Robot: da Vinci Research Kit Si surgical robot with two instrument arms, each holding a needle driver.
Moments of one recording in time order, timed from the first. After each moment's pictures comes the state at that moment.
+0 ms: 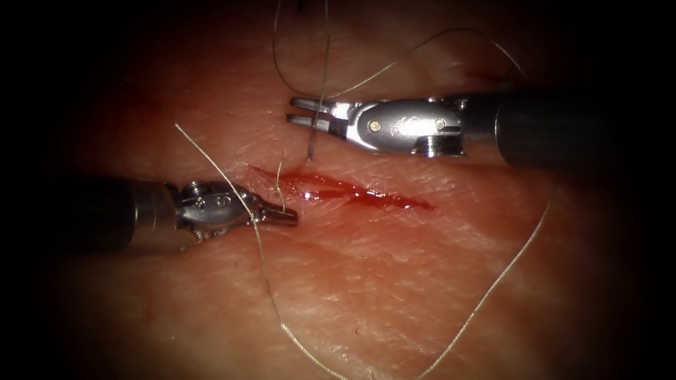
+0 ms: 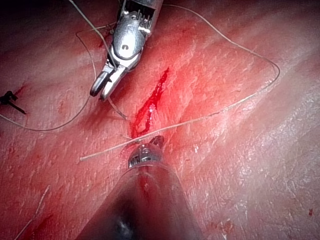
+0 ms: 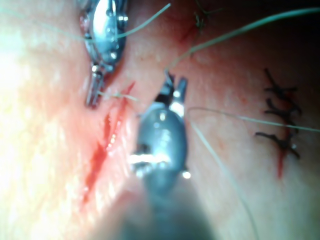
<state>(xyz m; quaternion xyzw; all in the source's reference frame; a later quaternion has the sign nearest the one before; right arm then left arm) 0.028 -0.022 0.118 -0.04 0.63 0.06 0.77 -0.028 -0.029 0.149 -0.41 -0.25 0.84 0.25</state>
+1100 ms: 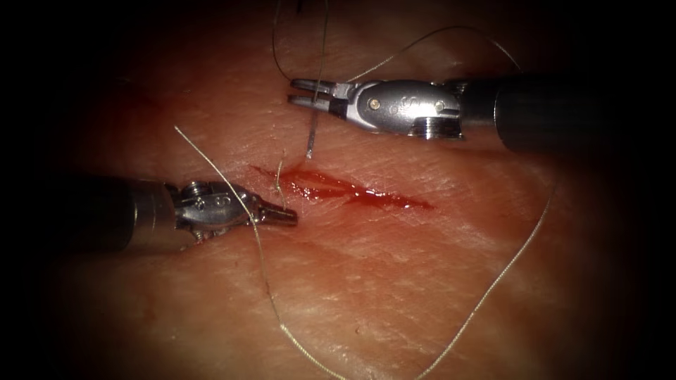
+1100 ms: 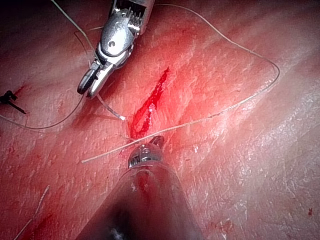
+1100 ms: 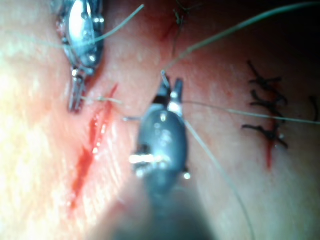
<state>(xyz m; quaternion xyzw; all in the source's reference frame) 0.028 -0.021 0.118 -0.03 0.63 0.06 0.78 -0.027 -0.029 0.149 -0.41 -0.25 0.84 0.25</state>
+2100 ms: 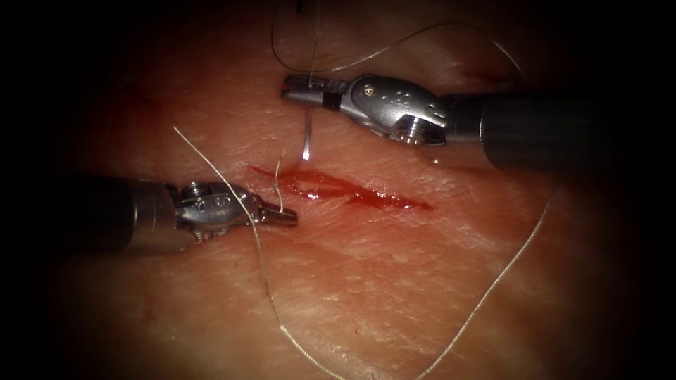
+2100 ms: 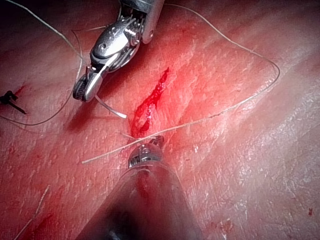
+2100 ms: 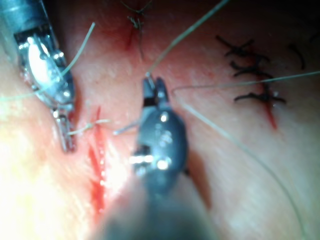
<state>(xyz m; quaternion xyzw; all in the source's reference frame) 0.028 -0.020 0.119 0.11 0.62 0.19 0.75 -0.027 -0.029 0.149 -0.41 -0.25 0.84 0.25</state>
